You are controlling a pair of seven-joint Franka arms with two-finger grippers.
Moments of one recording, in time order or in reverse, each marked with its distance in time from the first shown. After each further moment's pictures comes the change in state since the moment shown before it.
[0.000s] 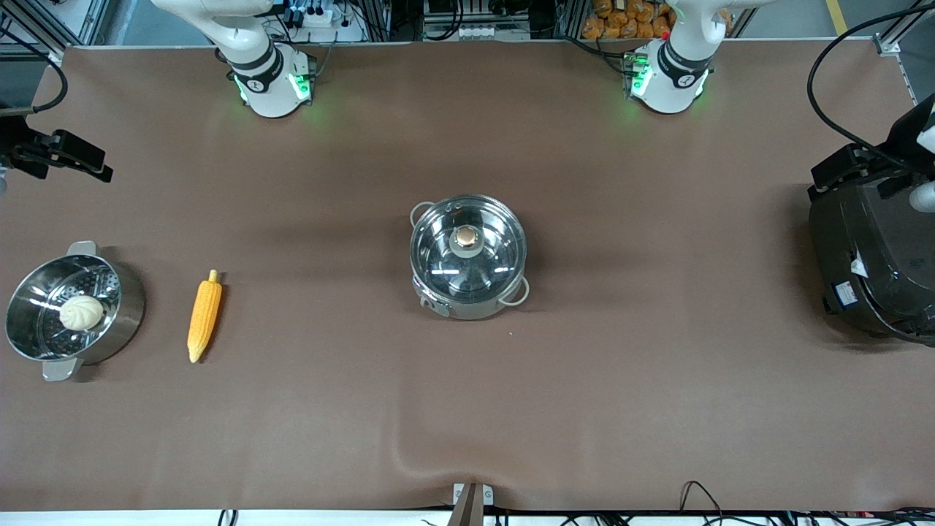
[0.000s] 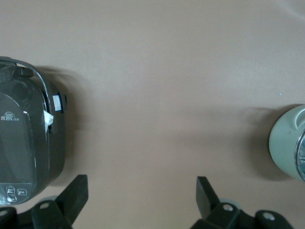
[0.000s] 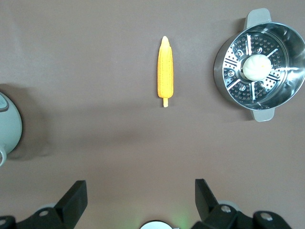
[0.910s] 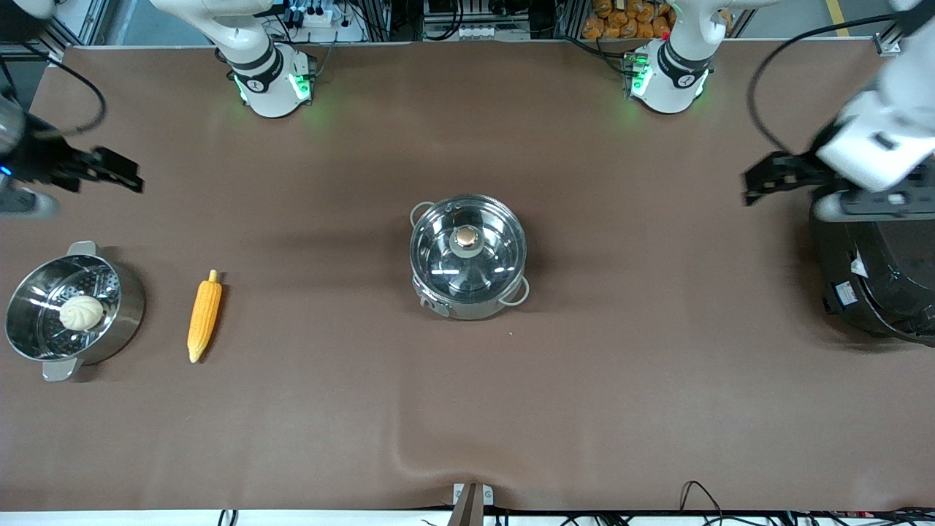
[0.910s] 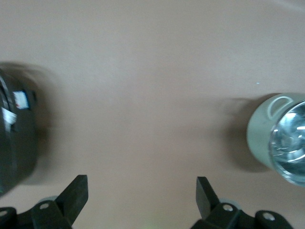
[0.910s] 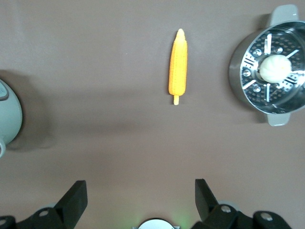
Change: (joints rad) left arm -0.089 0.049 -0.103 0.002 -0.008 0.000 -0.193; right arm 0.058 0.085 0.013 -0.007 0.000 0.024 0.000
